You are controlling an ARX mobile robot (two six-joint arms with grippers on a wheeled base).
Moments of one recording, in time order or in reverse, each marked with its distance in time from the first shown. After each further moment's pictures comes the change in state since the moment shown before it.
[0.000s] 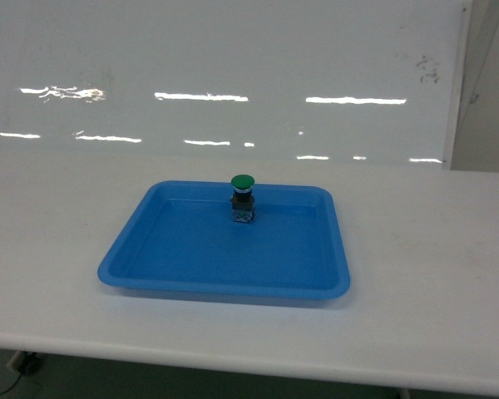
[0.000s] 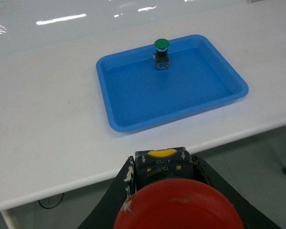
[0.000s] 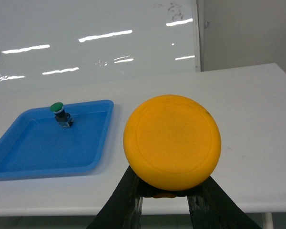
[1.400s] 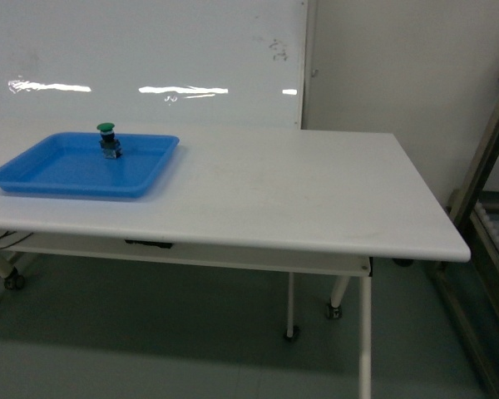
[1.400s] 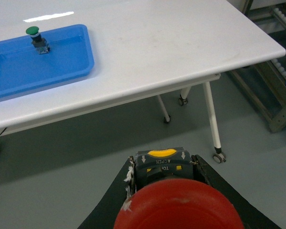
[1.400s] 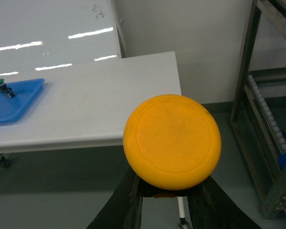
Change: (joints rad) left arm -0.001 0.000 0.000 0.000 0.002 0.000; right arm 0.000 -0.001 0.000 0.000 0.001 0.000
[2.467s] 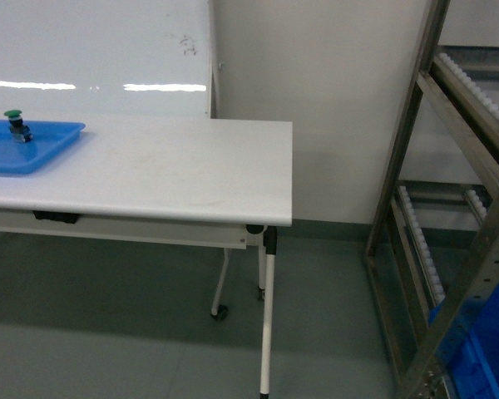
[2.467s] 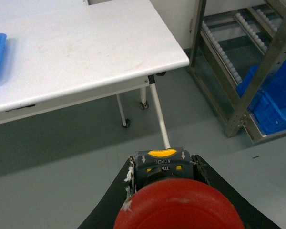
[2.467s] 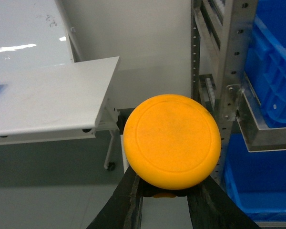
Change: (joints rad) left arm -0.001 -0.004 0.000 0.001 0.000 0.000; right arm 0.000 -0.002 0.000 0.002 0.002 0.000
